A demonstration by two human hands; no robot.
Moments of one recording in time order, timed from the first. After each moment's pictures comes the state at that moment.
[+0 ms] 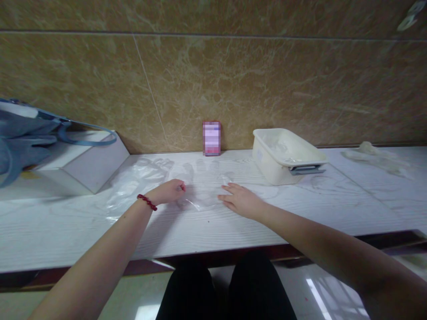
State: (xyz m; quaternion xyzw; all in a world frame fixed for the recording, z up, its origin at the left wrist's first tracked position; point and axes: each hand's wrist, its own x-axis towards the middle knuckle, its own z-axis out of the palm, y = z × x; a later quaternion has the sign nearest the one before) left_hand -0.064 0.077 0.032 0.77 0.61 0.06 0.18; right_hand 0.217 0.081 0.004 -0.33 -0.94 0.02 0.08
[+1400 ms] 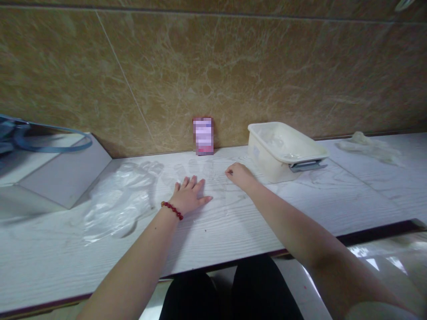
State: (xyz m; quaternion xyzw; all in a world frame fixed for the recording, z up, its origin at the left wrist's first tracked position) left_hand 0.009 0.095 0.002 0.77 0.63 -0.03 0.10; right_hand 0.206 0.173 0.006 -0.59 -0.79 0.10 0.12
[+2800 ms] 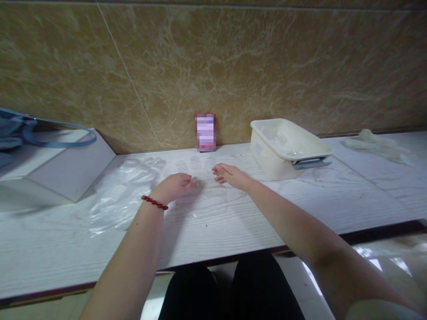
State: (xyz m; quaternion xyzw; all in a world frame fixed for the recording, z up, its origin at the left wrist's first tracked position) left_hand -0.032 0.104 0.026 0.79 0.60 0.04 0.09; right_hand 0.186 0.156 -0.005 -0.38 -0.71 0.51 0.30
